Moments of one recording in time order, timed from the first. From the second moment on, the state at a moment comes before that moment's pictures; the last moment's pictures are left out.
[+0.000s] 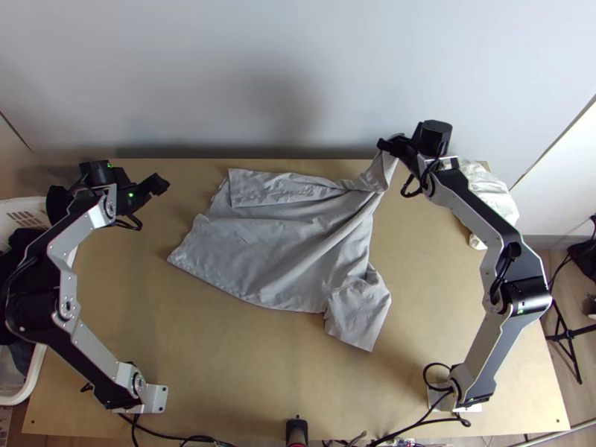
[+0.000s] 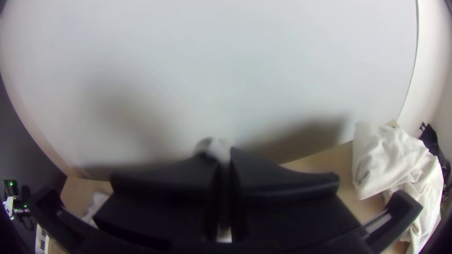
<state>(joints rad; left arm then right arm) 0.20 1.83 1.29 -0.15 0.36 -0.40 0.20 1.96 1.58 0.04 0.04 0.38</state>
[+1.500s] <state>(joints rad) -0.18 2.08 1.49 -0.25 0.33 -0.45 0.28 1.79 1.48 0.03 0.03 0.34</state>
